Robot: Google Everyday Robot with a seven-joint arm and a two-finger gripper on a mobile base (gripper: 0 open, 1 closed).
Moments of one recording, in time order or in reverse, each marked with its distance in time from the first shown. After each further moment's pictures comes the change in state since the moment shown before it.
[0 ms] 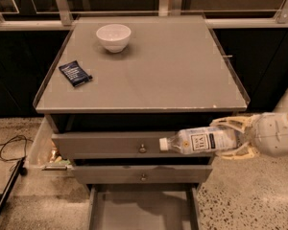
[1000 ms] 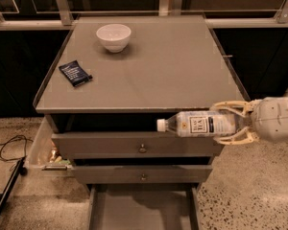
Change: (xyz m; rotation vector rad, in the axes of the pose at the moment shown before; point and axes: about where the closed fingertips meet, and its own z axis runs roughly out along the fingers) arm -0.014 -0.037 -0.011 0.052 -0.016 0.063
